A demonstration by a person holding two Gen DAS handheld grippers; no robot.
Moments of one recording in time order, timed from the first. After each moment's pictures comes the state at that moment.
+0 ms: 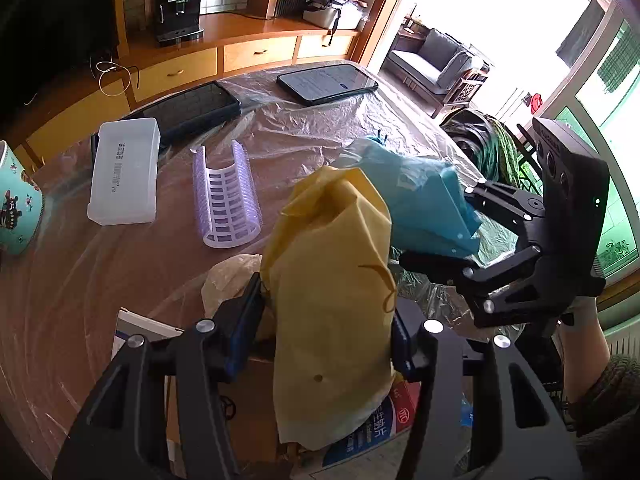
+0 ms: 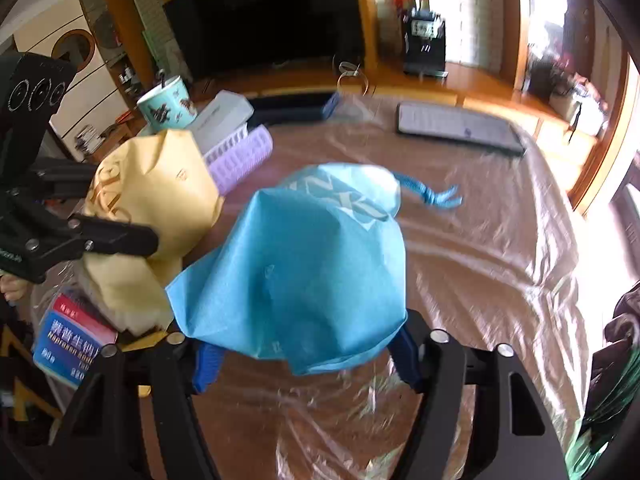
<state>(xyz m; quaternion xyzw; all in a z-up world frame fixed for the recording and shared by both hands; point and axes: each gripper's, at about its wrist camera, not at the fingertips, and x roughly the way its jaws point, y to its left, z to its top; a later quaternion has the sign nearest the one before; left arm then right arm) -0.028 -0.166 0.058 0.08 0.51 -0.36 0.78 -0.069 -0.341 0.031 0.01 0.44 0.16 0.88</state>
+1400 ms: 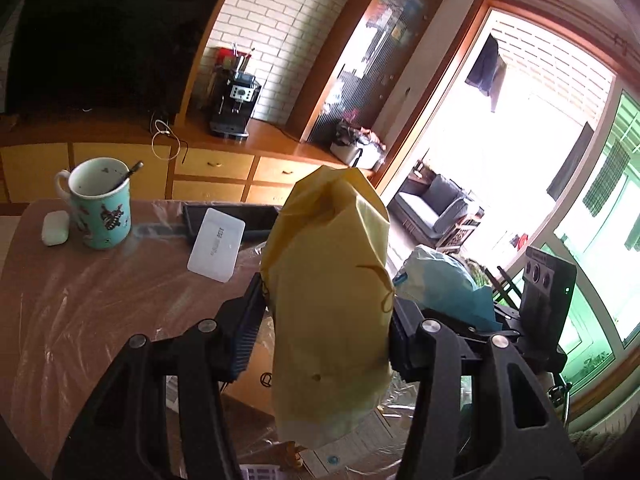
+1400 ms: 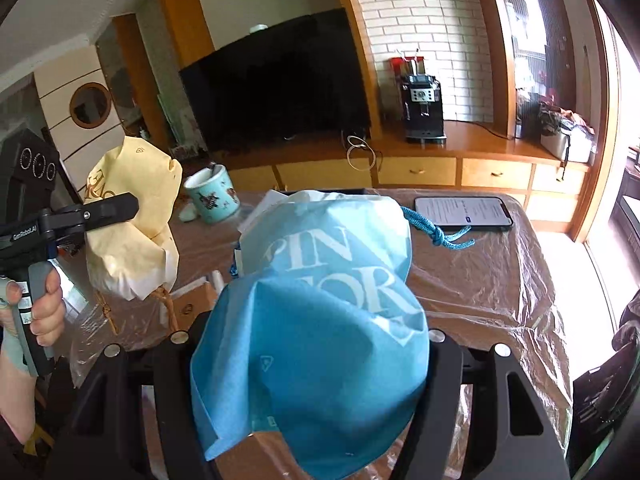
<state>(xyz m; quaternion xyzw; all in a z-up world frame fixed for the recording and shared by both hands) -0.073 -0.058 0.137 -0.11 0.33 -0.32 0.88 -0.122 -0.330 0.111 0.07 0.33 0.19 0.92</state>
